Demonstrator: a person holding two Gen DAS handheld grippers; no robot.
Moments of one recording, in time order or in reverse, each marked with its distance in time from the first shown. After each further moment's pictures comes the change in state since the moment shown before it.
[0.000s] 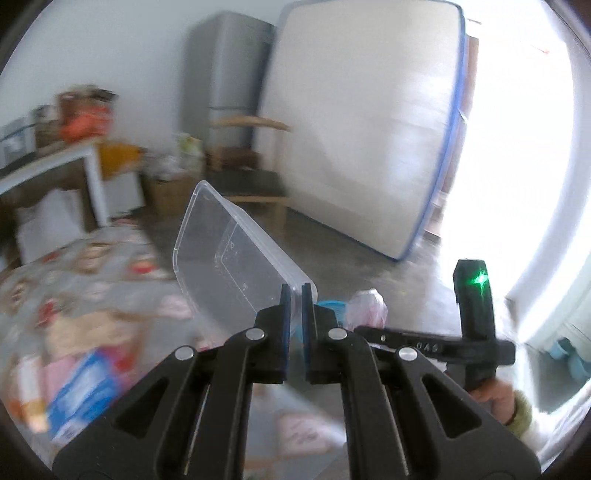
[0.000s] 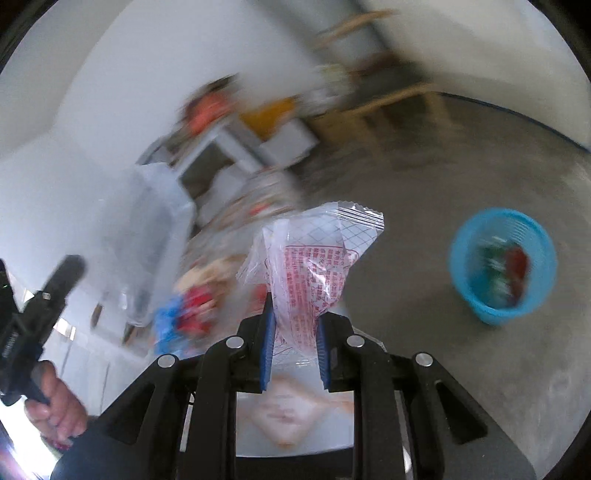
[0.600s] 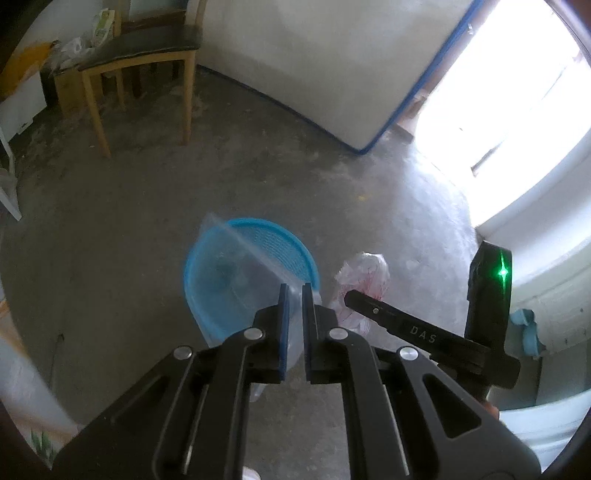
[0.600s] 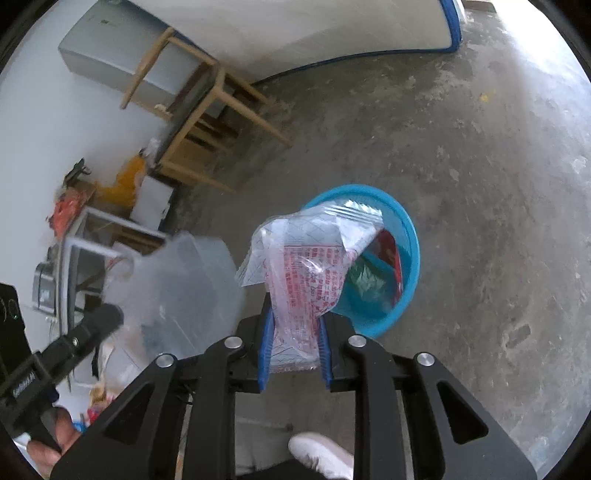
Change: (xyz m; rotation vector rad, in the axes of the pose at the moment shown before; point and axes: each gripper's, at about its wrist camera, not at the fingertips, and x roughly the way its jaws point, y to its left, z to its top) left arm 0.355 -0.091 -0.012 -0.070 0.510 -0.181; right arm 0.078 -0.238 0.067 0.373 -0.002 -0.275
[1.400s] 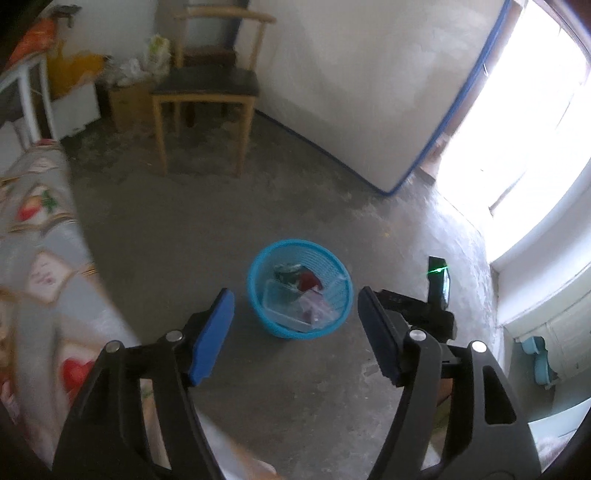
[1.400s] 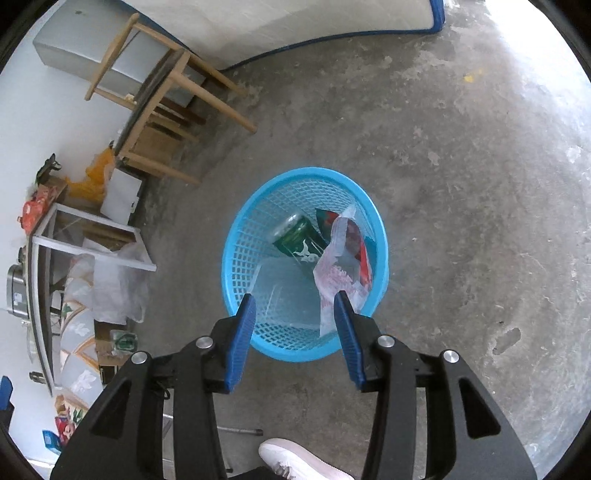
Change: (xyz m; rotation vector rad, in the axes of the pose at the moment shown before) left arm -0.159 0.044 -0.071 -0.069 -0.191 0.102; right arm 0.025 -0.039 -0.008 -0.004 0.045 -0.049
